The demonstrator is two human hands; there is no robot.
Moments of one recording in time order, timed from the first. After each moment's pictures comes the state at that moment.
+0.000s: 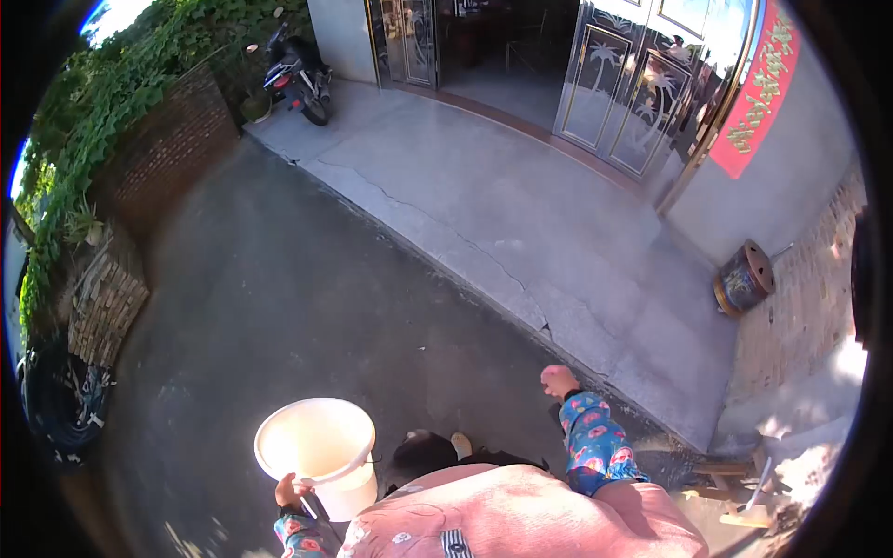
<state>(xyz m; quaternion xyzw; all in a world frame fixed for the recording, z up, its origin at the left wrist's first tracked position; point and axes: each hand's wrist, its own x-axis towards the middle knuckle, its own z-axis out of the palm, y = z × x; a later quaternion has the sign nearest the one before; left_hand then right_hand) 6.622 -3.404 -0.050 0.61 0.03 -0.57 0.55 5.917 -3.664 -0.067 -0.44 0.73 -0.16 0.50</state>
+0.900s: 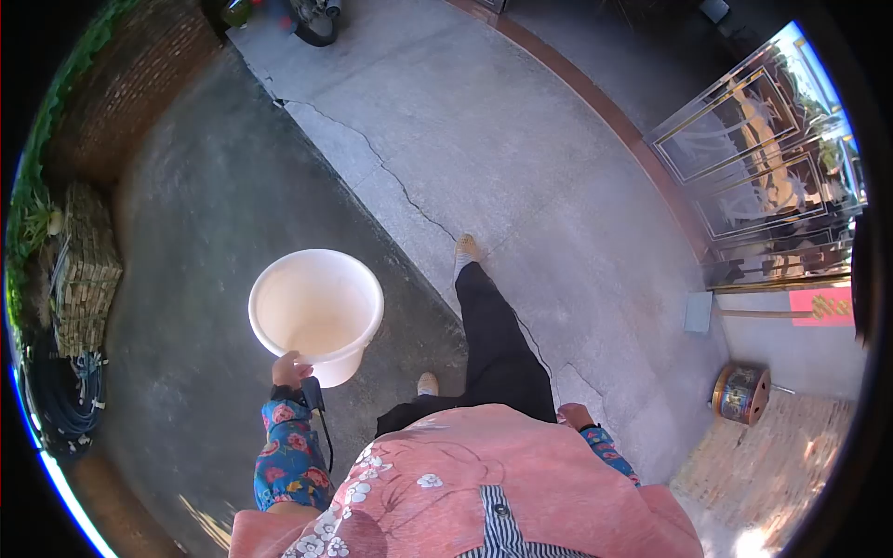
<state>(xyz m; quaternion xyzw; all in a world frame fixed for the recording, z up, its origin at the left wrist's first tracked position) 6.668 -4.277 -0.069 0.74 0.02 -0.51 0.44 5.943 -4.217 -0.099 -0.46 0.66 0.10 0.59</state>
